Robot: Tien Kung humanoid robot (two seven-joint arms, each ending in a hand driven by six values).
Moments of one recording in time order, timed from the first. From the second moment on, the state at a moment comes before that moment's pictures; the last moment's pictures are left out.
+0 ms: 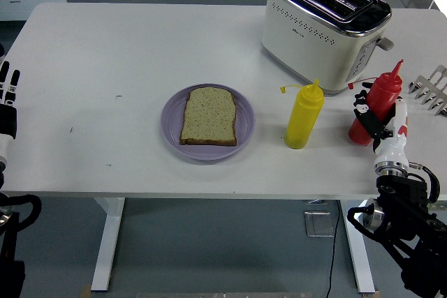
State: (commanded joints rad) left arm -0.04 0.00 -1.78 -1.48 0.47 0.10 -0.13; right arm 0.36 -0.17 0.85 1.03 -0.56 -0.63 0.65
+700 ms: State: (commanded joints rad) left arm -0.05 0.00 -1.79 -1.48 0.47 0.10 -0.13; right arm 0.32 -0.18 0.85 1.06 -0.68 -0.65 0.65
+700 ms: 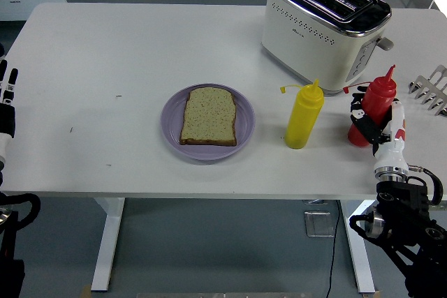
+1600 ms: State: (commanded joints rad) left arm -0.05 0.00 -1.79 -1.48 0.47 0.10 -0.13; right arm 0.25 -0.19 0.91 1.08 -0.81 -0.61 0.65
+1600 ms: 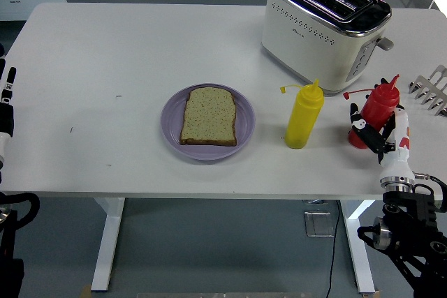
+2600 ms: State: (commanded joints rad) left arm -0.04 0.01 -1.78 -1.48 0.47 0.10 -0.13; right arm 0.06 -0.24 1.05 1.27 -0.97 -0.57 0.65
